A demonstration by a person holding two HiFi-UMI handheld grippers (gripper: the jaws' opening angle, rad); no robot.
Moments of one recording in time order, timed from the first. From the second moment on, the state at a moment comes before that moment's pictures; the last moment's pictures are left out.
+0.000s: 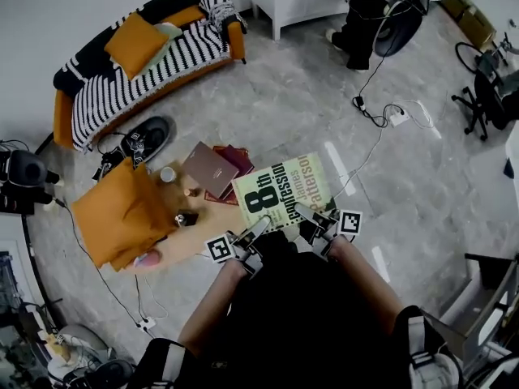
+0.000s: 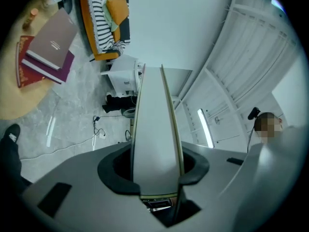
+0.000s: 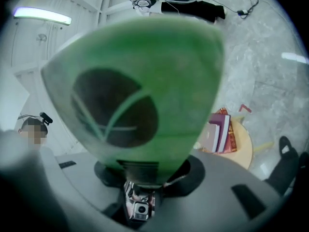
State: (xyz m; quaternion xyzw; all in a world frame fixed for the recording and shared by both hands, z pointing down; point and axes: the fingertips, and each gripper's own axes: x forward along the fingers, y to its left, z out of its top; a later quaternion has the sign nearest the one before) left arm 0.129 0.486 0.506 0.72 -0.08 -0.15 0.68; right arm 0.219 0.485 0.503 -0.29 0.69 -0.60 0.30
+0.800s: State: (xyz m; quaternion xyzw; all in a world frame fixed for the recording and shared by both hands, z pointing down) left arm 0.161 0.344 0.488 0.71 -0.08 -0.24 0.66; right arm 0.281 0.329 0.467 -0.25 0.73 -0.56 0.29
